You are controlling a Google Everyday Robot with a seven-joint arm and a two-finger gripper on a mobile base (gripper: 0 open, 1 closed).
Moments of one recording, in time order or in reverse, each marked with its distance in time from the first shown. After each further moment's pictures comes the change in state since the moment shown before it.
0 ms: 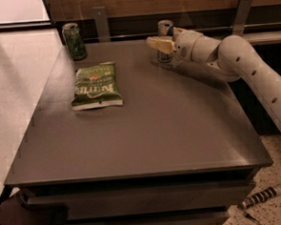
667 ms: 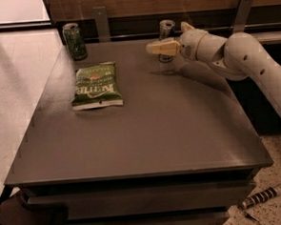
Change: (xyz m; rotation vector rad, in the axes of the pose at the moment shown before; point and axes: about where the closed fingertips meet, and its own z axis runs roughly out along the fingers) arm -0.008 0.002 -0.020 0.009 0.025 -0.005
